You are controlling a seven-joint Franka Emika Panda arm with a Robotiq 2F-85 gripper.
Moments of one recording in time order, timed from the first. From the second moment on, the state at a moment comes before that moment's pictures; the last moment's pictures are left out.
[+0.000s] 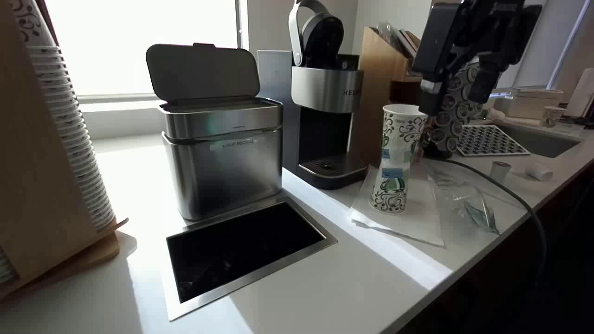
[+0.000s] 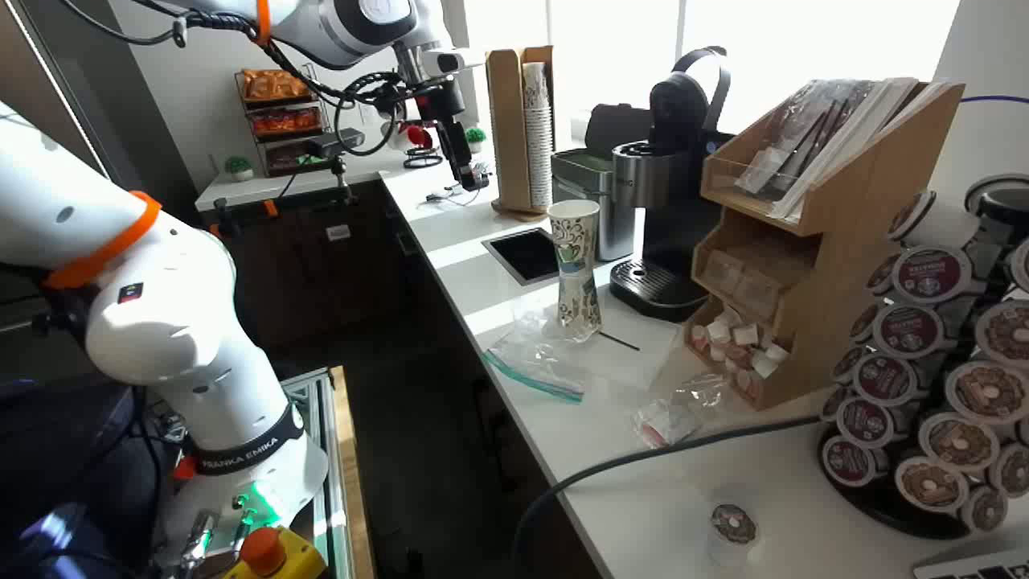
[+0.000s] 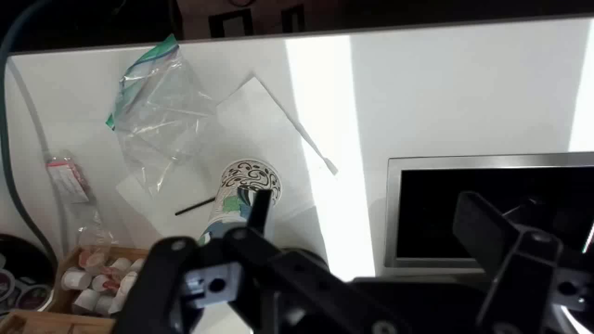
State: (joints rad) arm 0.06 -0.48 0.37 -2.35 -0.02 1.98 0.50
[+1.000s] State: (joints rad) arm -0.03 -0.48 0.26 -2.36 -0.19 2.13 0.58
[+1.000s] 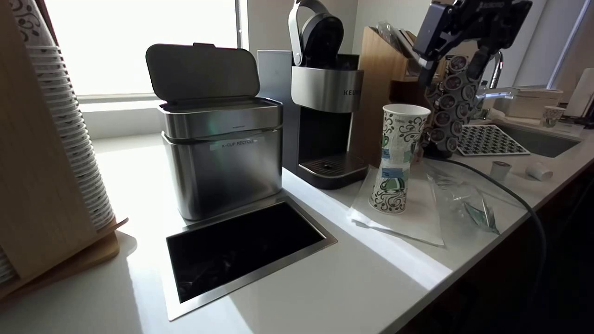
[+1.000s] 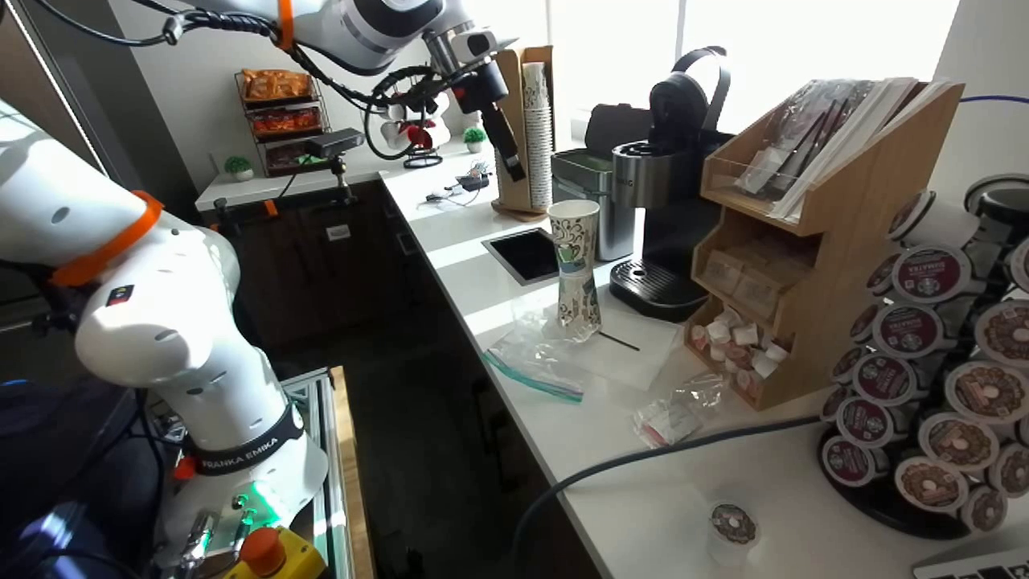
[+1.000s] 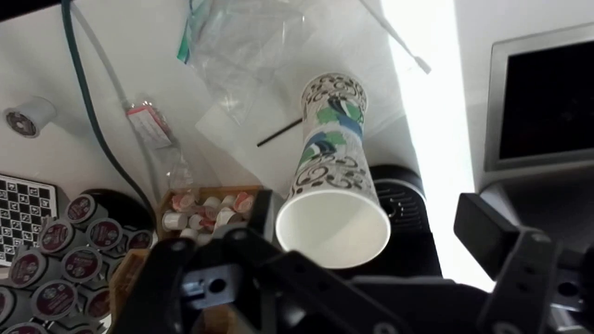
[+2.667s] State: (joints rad) arm -0.11 -0.39 0.19 -2.48 -0.19 2.45 0.60
